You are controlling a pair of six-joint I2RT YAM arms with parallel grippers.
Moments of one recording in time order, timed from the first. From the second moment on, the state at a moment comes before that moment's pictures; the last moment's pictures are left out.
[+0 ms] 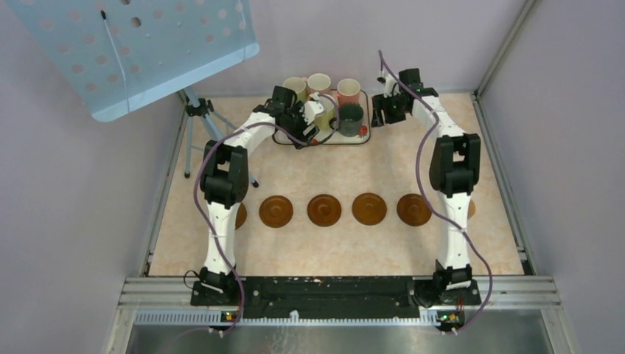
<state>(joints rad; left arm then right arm) -0.31 2.24 1.86 -0.51 0.40 0.68 0.14 2.30 2.06 -0.67 -0.37 -0.15</state>
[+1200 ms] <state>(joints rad) -0.30 2.29 1.82 -0.51 0.50 0.79 0.20 2.43 2.05 -0.54 -0.29 0.03</state>
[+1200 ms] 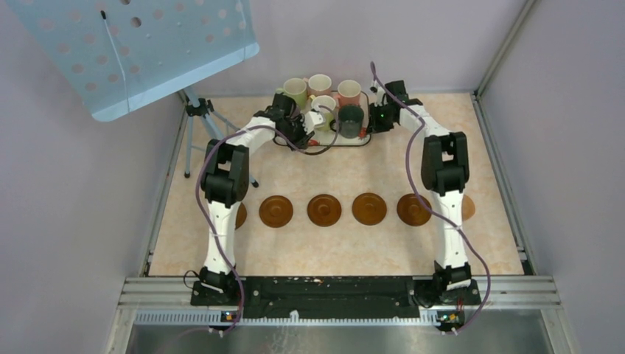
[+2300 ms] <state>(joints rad) -0.57 2.11 1.57 -0.55 0.54 0.65 0.04 1.95 1.32 -0.50 -0.31 -0.03</state>
